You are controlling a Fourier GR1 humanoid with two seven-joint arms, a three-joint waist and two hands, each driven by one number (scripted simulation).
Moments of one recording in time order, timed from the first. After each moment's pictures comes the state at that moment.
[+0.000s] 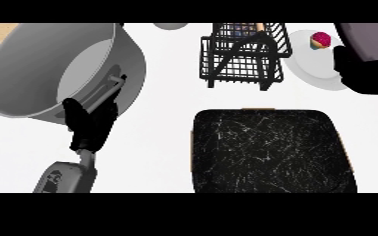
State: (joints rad) left arm -0.16 0.18 -0.16 -1.50 0.17 0.07 0.23; right arm -0.75 -0.74 0.15 -1.97 0.39 0.07 1.10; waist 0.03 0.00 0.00
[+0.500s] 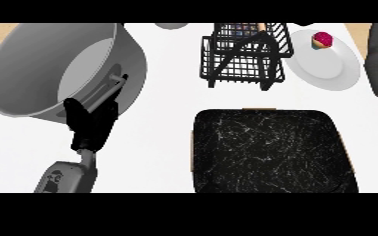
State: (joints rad) left arm -0.16 0.17 -0.16 -1.50 0.16 0.06 0.23; right arm -1.01 -0.54 0.18 -1.50 0.51 0.02 1.01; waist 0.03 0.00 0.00
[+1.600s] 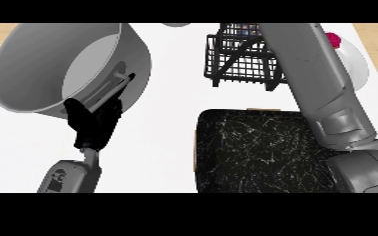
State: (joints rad) left arm -0.17 0.15 -0.15 -1.51 0.16 0.04 0.22; right arm -1.26 -0.17 -0.08 -0.69 0.42 -0.40 0.39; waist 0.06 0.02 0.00
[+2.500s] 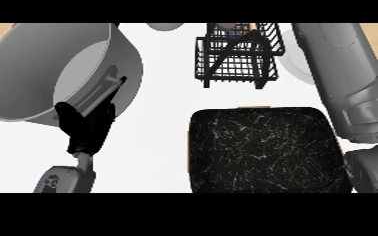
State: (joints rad) left arm -0.13 0.15 -0.13 -1.52 0.16 0.05 0.22; right arm -1.27 -0.24 -0.24 -0.60 0.37 -0.67 0.24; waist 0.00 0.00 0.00
